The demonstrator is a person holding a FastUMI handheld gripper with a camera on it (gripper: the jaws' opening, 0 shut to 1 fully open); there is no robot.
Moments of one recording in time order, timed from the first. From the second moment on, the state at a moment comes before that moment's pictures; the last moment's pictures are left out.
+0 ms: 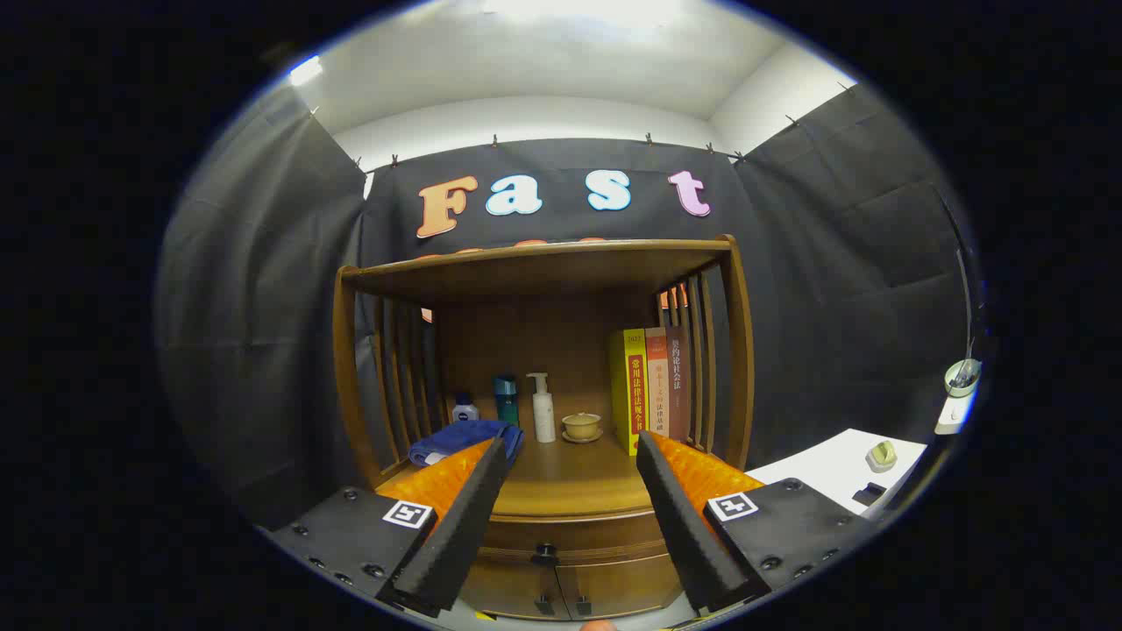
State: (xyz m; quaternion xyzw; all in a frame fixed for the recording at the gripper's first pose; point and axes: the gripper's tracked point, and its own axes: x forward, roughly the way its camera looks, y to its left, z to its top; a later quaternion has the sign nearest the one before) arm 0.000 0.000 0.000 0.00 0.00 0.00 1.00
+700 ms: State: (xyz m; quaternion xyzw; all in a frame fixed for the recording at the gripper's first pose) arm -0.007 -0.008 -0.001 0.01 0.01 -0.01 1.00
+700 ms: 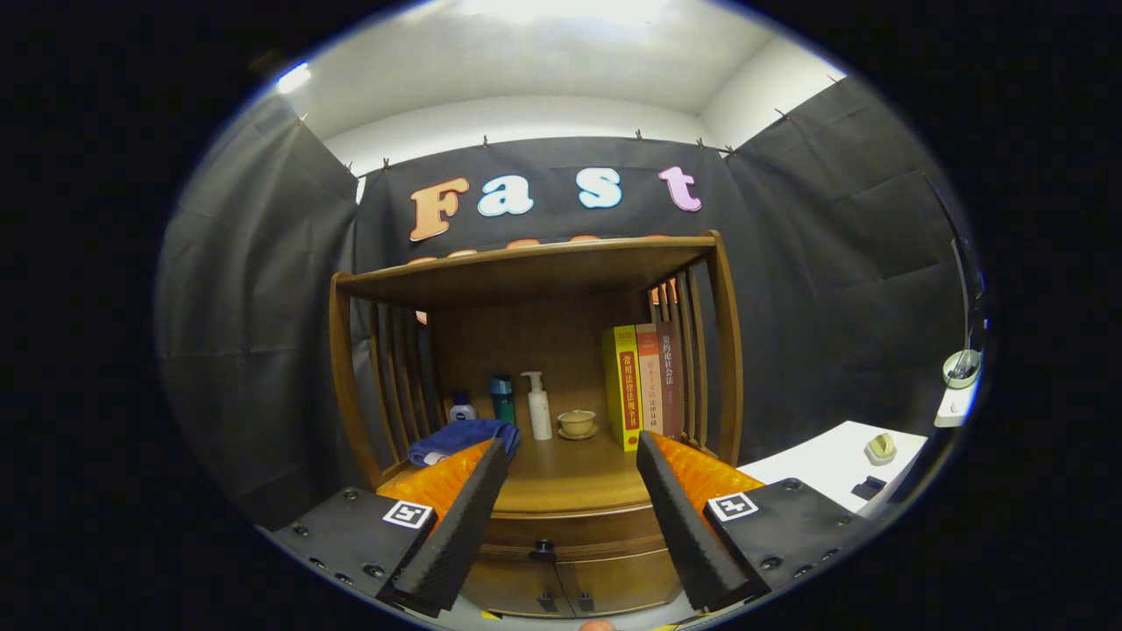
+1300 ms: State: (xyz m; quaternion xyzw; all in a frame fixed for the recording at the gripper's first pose) arm 0.025 -0.007 -0.089 0.02 0.03 -0.01 1.00
